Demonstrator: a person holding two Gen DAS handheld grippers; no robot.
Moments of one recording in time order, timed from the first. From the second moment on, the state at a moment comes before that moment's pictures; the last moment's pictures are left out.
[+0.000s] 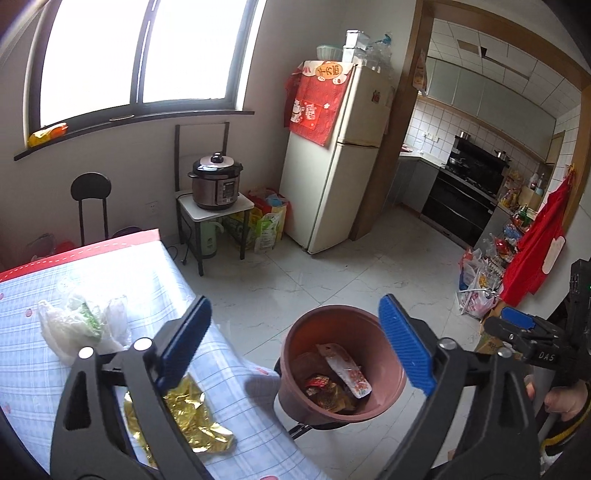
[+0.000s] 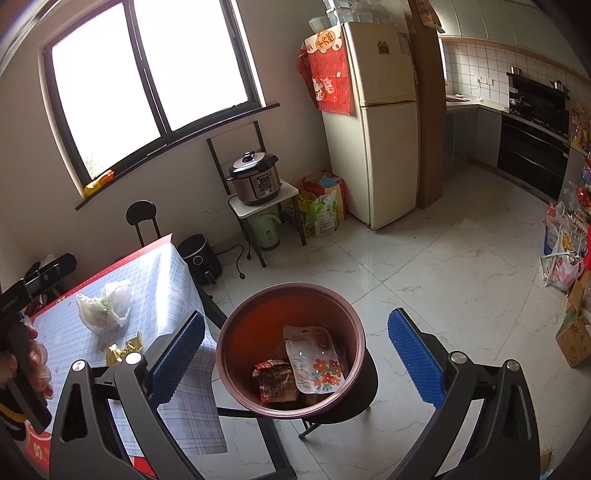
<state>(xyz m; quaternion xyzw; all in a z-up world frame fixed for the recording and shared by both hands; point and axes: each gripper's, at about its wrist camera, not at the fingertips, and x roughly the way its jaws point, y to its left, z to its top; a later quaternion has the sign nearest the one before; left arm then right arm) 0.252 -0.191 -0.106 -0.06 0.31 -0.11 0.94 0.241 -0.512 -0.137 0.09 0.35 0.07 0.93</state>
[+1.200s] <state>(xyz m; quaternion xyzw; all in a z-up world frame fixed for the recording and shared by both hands) 0.078 0.090 -0.145 -0.14 0.34 0.15 0.92 0.244 -0.236 -0.224 -0.10 0.46 0.29 0.84</state>
